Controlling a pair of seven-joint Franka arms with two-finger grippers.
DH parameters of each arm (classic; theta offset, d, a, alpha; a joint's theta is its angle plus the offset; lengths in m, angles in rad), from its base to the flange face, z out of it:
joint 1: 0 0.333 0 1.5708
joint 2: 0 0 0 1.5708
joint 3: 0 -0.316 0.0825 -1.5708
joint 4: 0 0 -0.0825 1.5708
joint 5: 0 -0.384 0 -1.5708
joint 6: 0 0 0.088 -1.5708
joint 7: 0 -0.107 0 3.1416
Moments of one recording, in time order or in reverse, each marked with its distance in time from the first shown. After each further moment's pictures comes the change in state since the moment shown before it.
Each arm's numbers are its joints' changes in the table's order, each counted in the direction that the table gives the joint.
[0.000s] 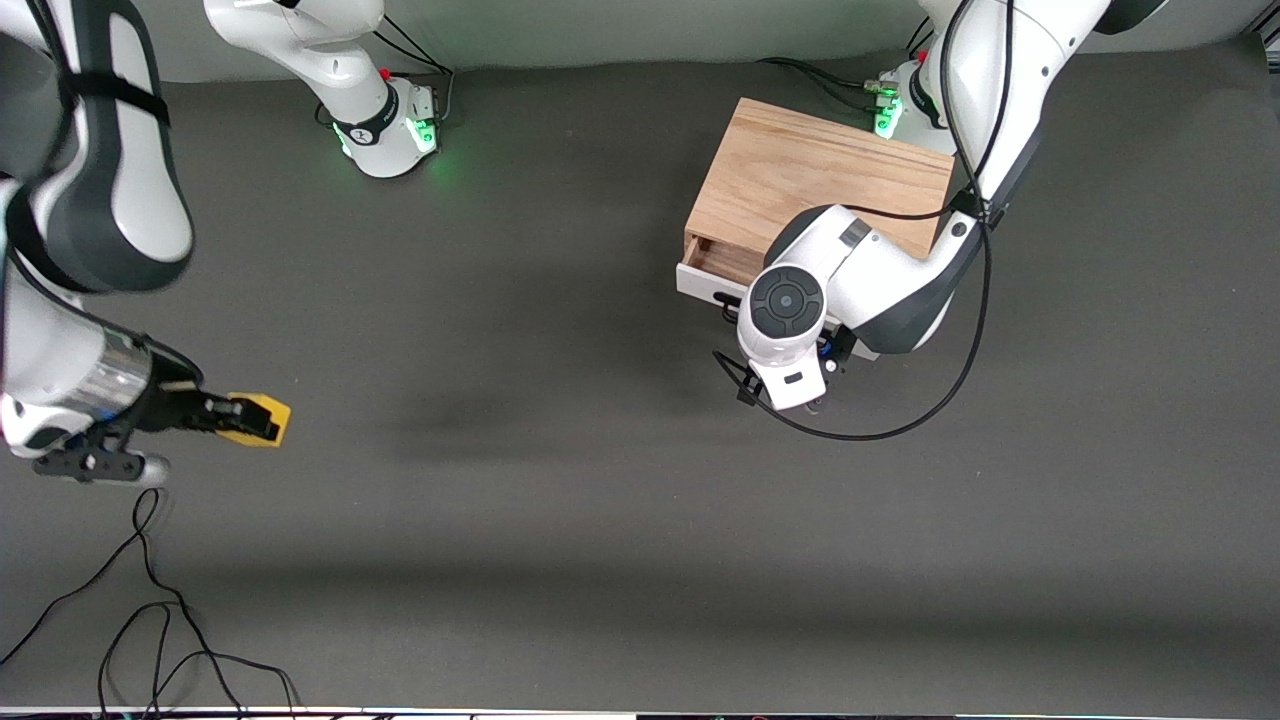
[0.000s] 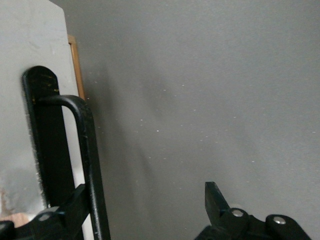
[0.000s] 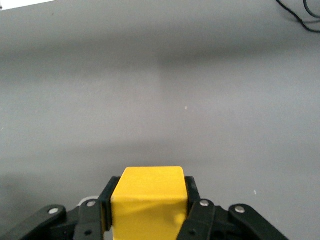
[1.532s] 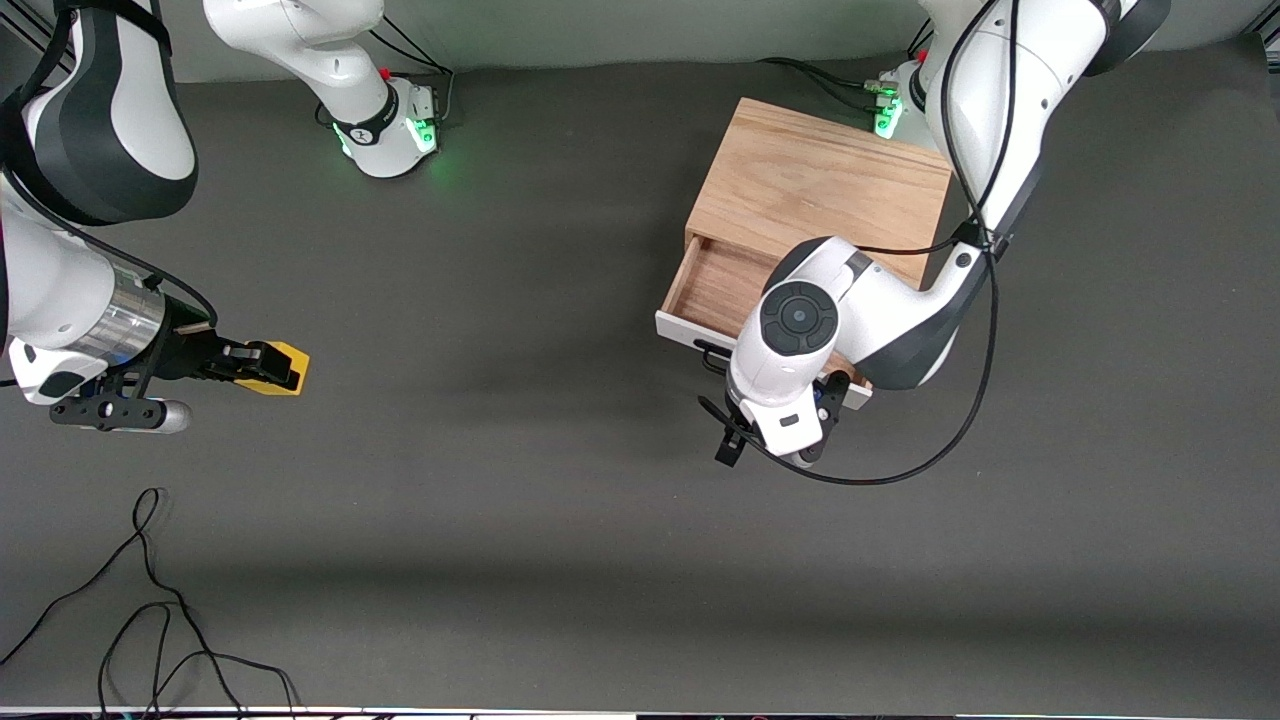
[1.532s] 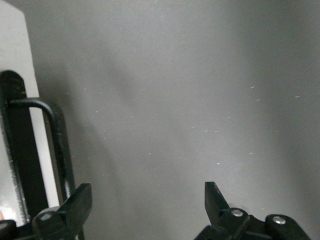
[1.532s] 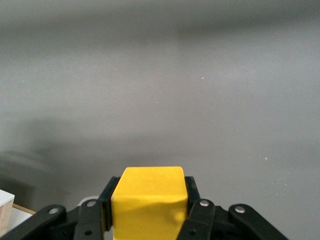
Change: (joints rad) left arm -0.010 -0.108 -0.004 0.221 -0.080 0.132 -0.005; right arm 0.065 0.069 0.000 -0.017 0.001 -0.097 -0.071
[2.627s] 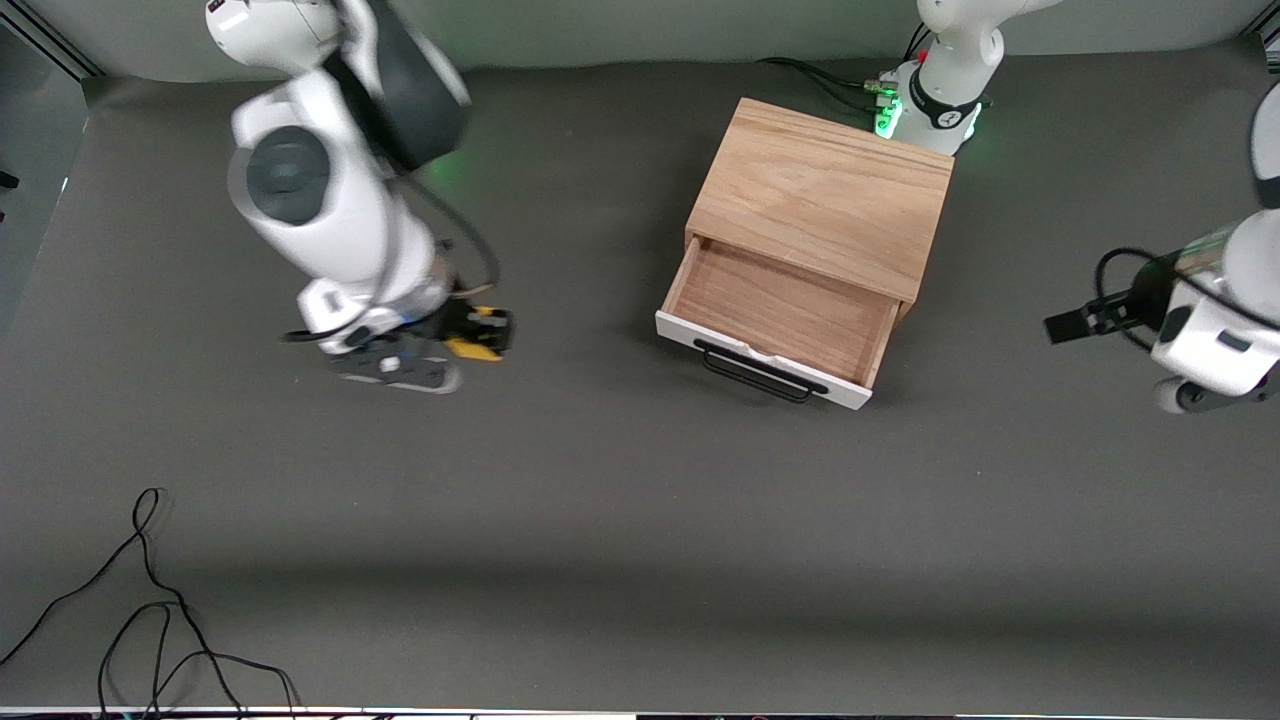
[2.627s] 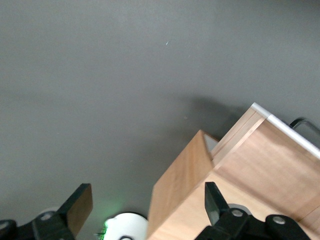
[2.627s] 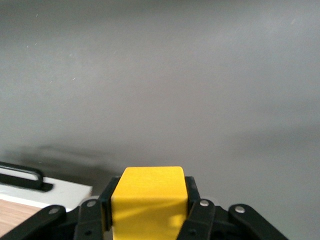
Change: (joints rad) left arm 0.529 0.431 -0.002 0.038 0.183 -0.742 -1.513; right arm 0.449 -0.181 -0.007 0.184 0.062 -0.020 -0.616
